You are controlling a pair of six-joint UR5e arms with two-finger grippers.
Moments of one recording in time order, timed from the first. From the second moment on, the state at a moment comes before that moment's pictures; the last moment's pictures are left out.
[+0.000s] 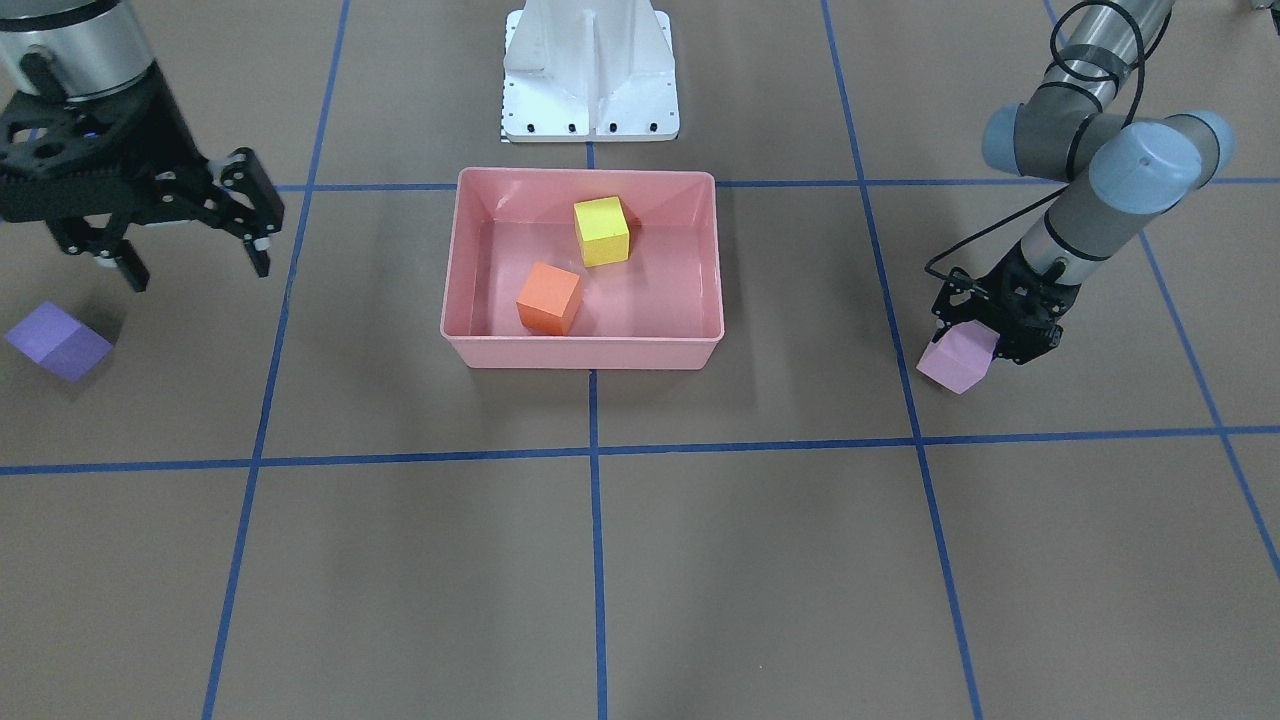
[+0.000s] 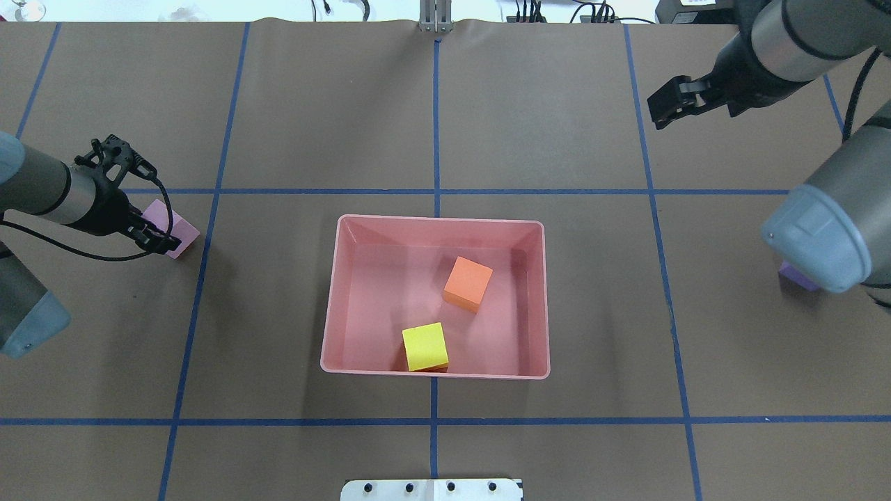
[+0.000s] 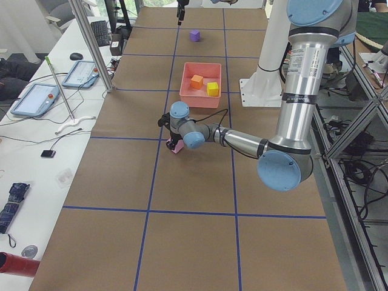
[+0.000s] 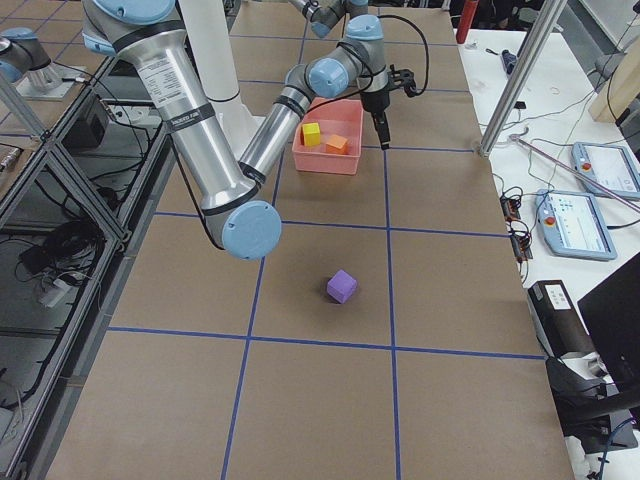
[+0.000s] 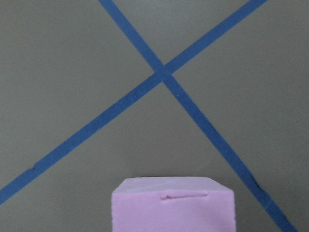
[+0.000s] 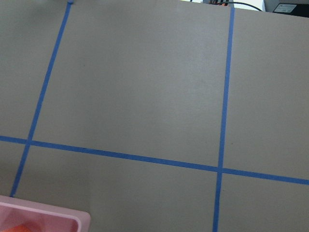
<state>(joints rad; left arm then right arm) -0.87 -1.71 -1.64 -2.19 -2.15 -0.36 1.02 -1.12 2.07 -1.85 2.02 0.62</state>
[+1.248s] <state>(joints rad) -0.55 -2.12 -1.97 -1.67 -1.98 -0.96 1.17 -1.66 1.89 -1.17 2.19 0.23</state>
